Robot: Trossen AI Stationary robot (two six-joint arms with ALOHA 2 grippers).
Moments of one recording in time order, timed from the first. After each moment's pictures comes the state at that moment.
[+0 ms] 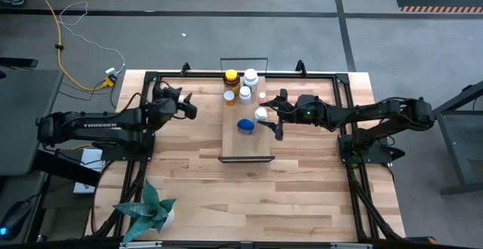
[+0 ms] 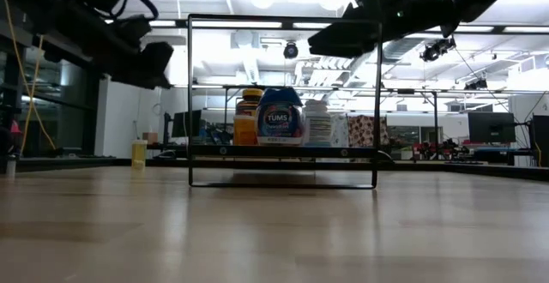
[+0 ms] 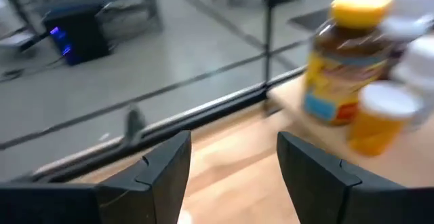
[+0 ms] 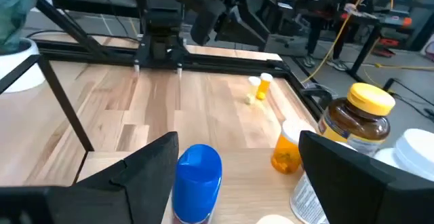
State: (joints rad) left arm 0.38 0.81 0.36 -0.04 -0.81 -0.29; right arm -0.16 1.29 0.64 0.44 0.00 -0.18
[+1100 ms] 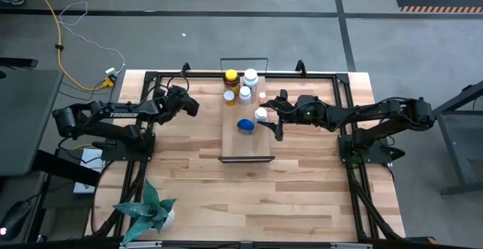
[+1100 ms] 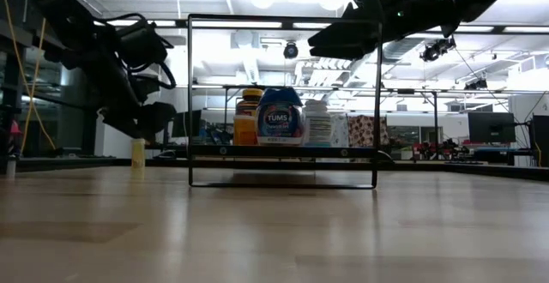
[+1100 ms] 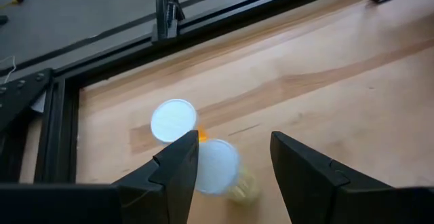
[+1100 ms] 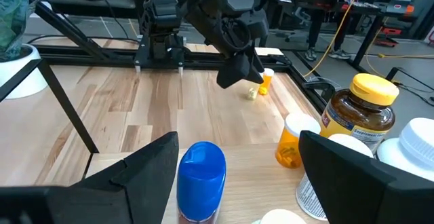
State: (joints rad) left arm 0.64 1.20 0.38 -0.10 -0.65 -0.43; right arm -0.16 1.29 0.64 0.43 0.00 -0.13
